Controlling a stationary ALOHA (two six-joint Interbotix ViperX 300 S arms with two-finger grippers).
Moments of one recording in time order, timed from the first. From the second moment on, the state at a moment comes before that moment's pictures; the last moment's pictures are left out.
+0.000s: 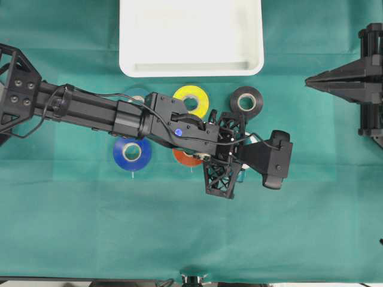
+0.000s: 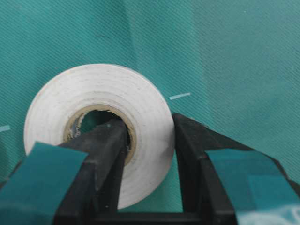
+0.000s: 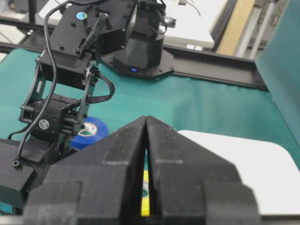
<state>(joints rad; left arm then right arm) -0.15 0.57 -0.17 0.00 0.73 0.05 0.00 -0.91 1.17 0.00 -0.25 -0.01</state>
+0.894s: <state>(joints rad) -0.15 0.53 -0.21 0.00 0.80 0.06 0.00 -0.91 1.17 0.00 -0.25 -0.01</state>
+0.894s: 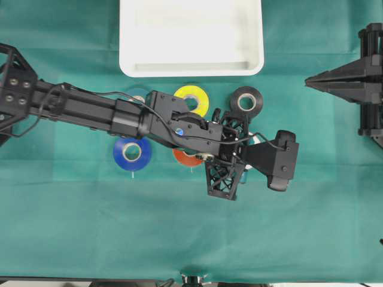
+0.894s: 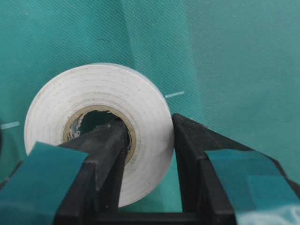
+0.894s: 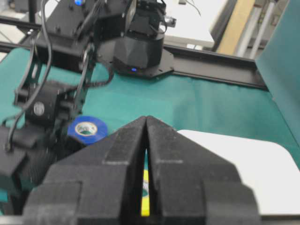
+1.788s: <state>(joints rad) -0.16 0.36 -0.43 0.00 1.15 0.05 0.00 -0.91 1.17 0.00 -0.25 -0.01</state>
